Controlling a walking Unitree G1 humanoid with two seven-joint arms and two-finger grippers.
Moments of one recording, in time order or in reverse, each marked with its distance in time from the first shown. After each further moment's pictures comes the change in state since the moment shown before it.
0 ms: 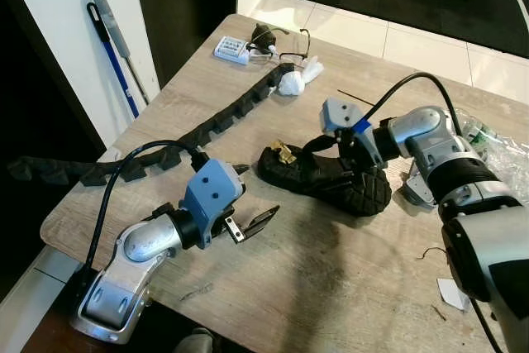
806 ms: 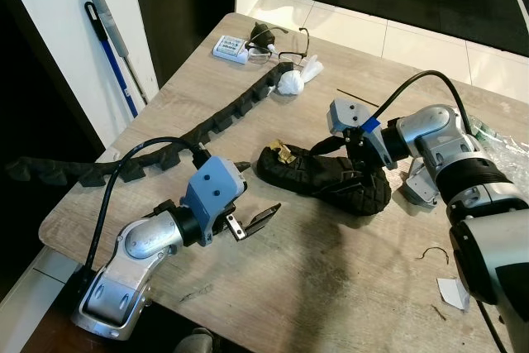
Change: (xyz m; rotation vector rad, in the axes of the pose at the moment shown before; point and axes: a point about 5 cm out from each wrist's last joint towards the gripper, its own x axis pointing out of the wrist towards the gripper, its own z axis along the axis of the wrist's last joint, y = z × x) left arm 0.002 0.001 0.002 0.006 -0.004 -0.016; right arm -0.001 0.004 -0.002 -0.089 0.094 0.061
